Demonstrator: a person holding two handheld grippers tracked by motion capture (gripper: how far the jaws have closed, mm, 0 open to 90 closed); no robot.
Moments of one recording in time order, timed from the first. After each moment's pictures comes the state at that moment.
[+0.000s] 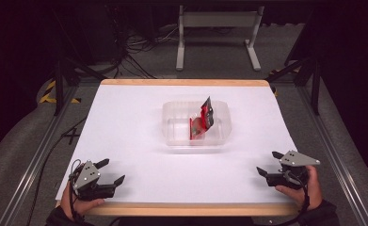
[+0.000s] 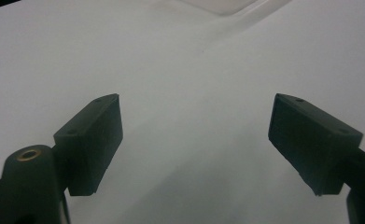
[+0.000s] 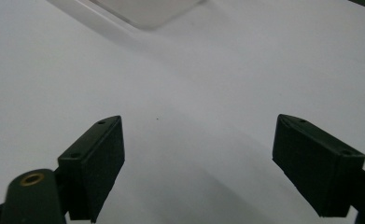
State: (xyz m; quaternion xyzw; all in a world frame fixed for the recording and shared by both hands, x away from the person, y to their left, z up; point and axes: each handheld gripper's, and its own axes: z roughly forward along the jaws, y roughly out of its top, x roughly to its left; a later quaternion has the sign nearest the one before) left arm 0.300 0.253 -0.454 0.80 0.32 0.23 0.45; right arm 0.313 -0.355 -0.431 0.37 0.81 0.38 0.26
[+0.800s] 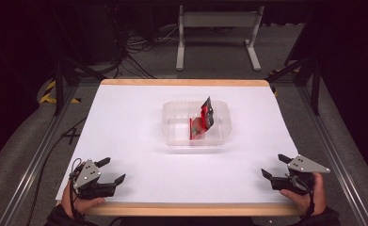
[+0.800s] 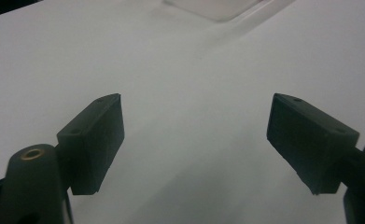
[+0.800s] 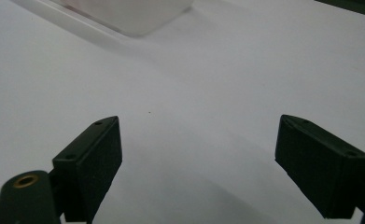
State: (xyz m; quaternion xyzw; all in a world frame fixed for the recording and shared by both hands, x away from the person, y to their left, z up) left arm 0.302 0.251 -0.453 0.80 0.31 0.23 0.45; right arm 0.299 -0.366 -0.436 0.39 0.78 0.40 0.28
